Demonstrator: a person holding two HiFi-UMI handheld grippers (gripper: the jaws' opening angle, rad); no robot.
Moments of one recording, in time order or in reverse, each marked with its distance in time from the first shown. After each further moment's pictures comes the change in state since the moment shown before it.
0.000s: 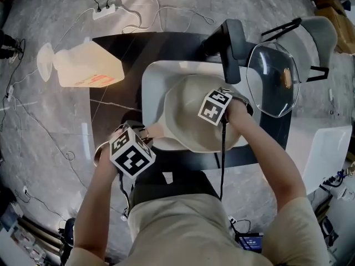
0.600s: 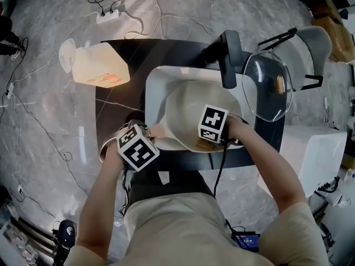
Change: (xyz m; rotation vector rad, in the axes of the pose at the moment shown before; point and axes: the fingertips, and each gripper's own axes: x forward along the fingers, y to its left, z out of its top) left arm 0.003 0.000 -0.001 -0.030 0.010 0.000; right arm -0.073 0.128 -0.009 0.011 0.046 0.603
